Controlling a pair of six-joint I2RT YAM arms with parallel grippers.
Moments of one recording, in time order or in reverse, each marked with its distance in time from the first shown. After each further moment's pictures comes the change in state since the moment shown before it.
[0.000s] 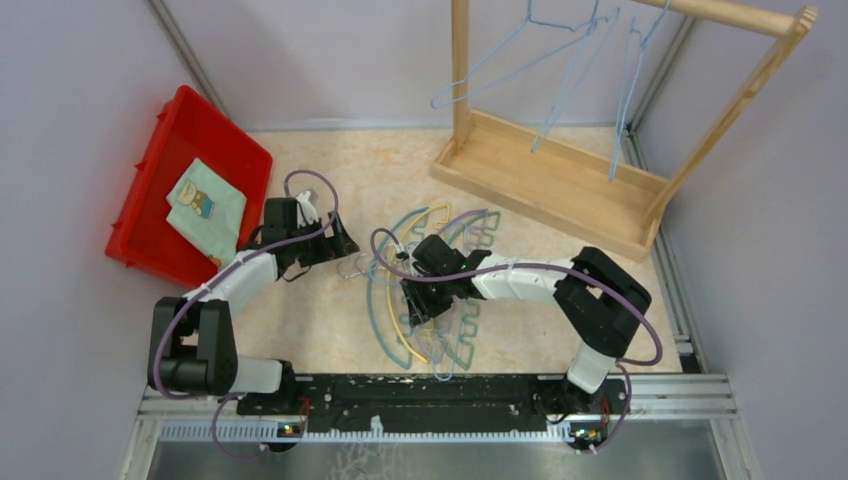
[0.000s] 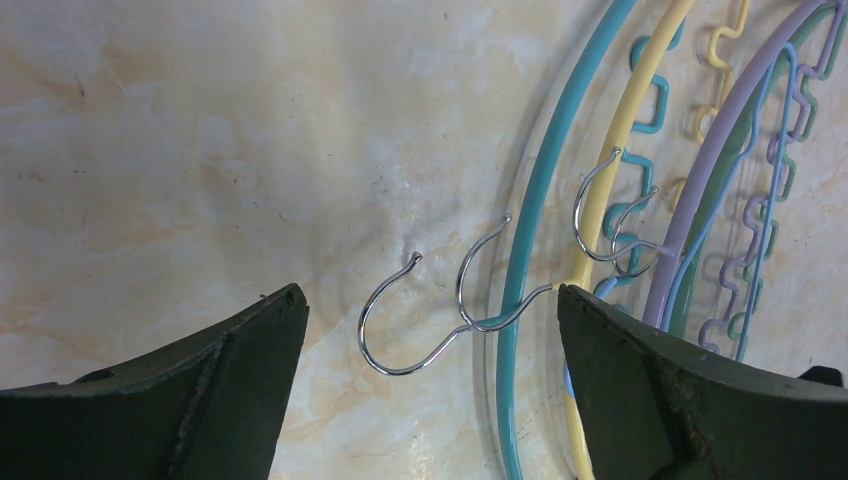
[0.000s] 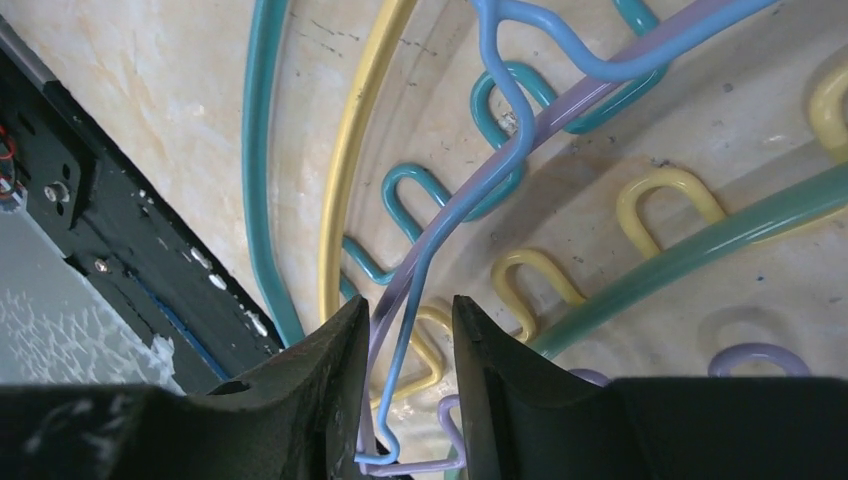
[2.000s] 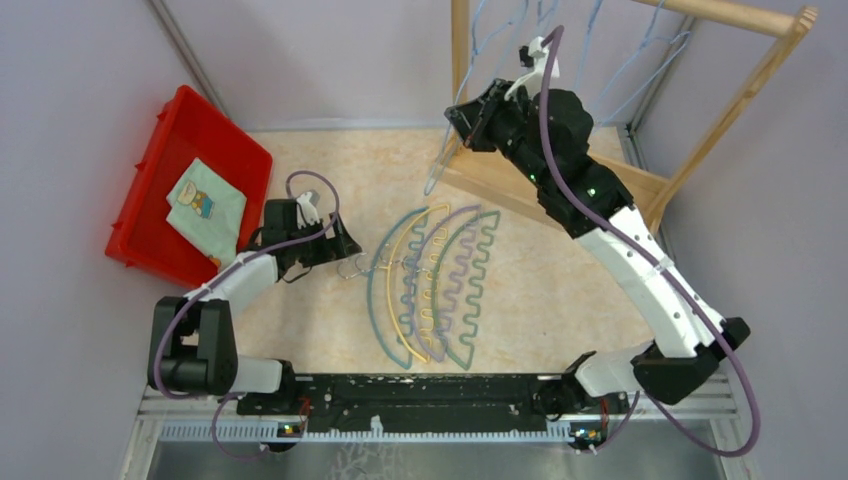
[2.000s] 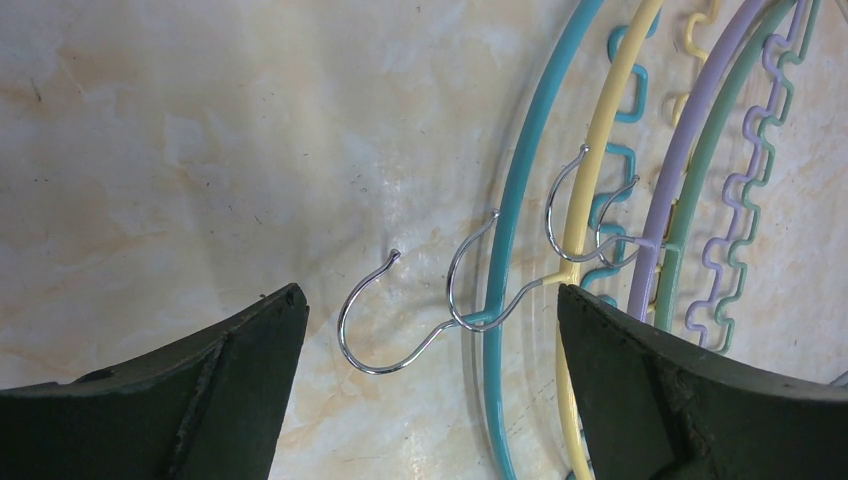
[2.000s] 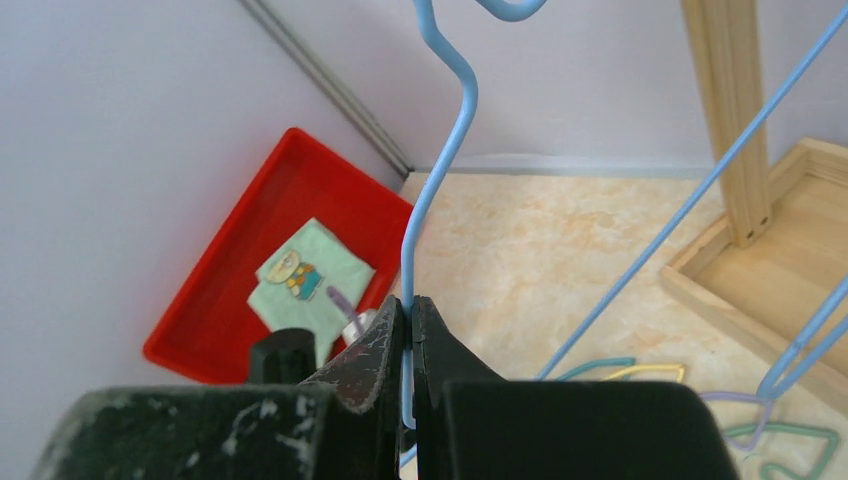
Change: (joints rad) left arm 0.002 -0.002 -0.016 0.031 0.043 0.004; right arm -0.247 -0.356 0.734 -0.084 0.421 0.140
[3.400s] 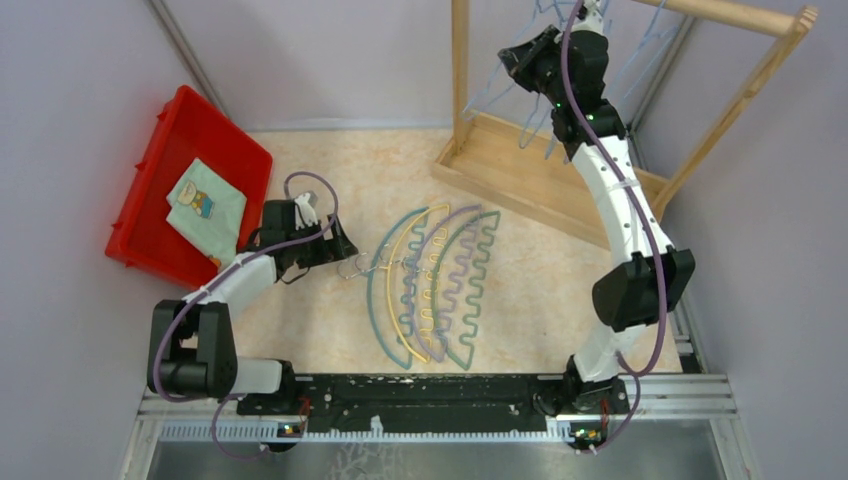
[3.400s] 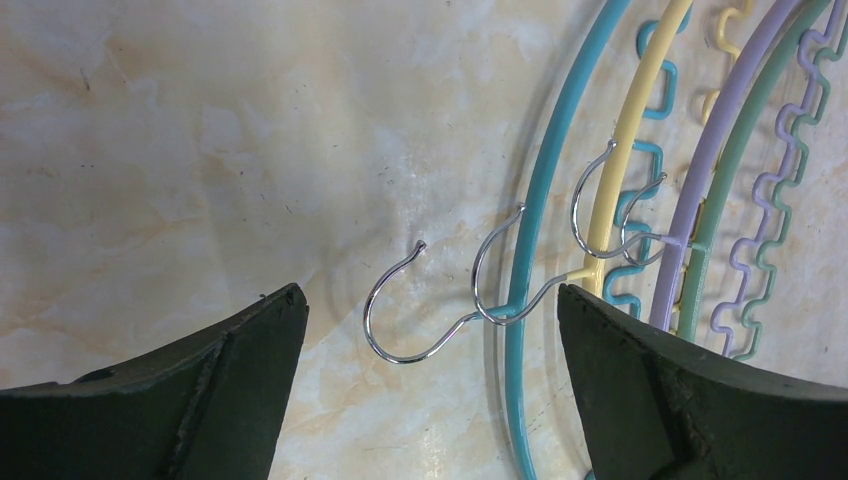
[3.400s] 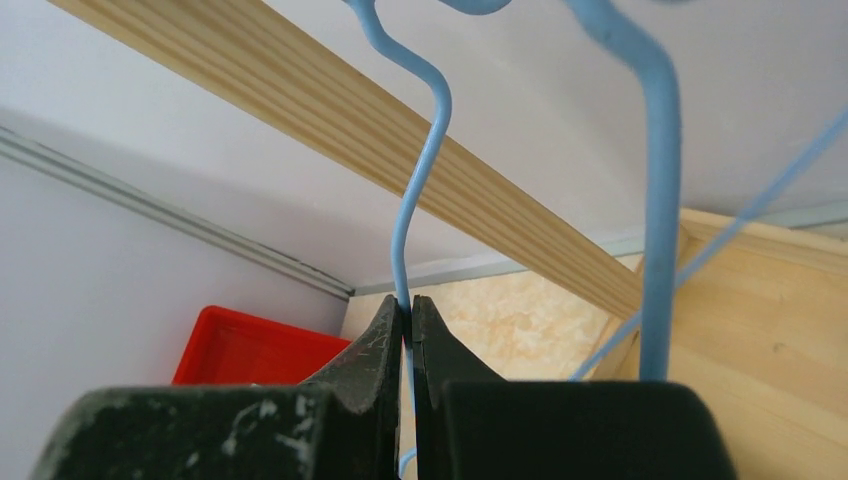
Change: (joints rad) left arm 0.006 -0.011 0.000 -0.031 -0.031 0.031; right arm -0.475 0.432 0.254 0.161 -0.240 0.204
